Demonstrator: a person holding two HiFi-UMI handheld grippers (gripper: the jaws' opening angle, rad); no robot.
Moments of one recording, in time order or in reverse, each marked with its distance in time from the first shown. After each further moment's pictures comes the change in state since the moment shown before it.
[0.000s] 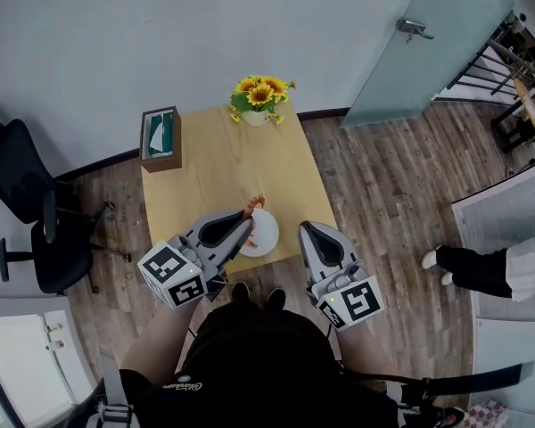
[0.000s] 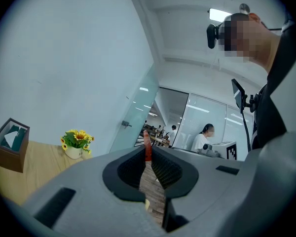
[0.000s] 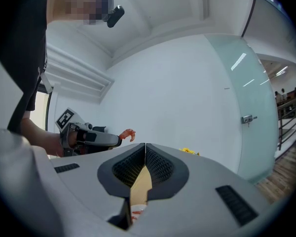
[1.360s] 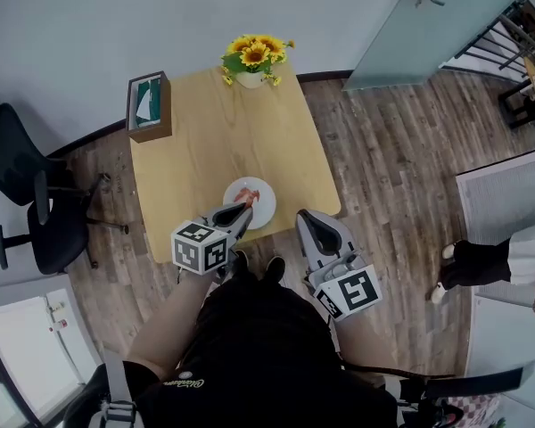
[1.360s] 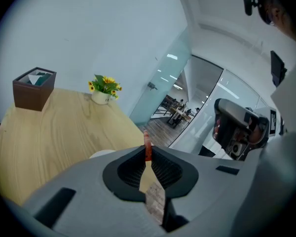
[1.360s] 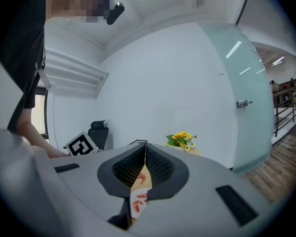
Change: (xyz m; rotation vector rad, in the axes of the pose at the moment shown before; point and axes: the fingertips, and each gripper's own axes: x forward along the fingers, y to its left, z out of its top) left arm 0.016 0.062 -0.178 -0.224 0.391 0.240; right arm -0.014 -0.004 -0.053 0.079 0.106 -0.015
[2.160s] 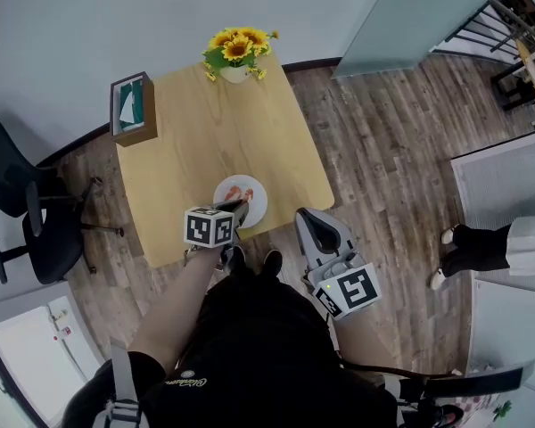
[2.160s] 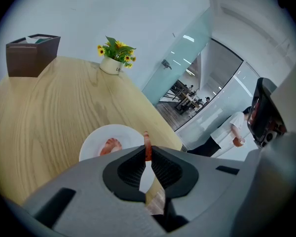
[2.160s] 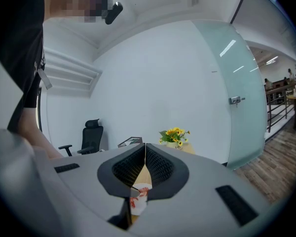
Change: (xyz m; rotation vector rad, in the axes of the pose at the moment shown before) left arm 0.067 0.054 -0.064 -0.110 0.232 0.067; right arm -0.005 -0.019 -0.012 0.034 0.029 -0.060
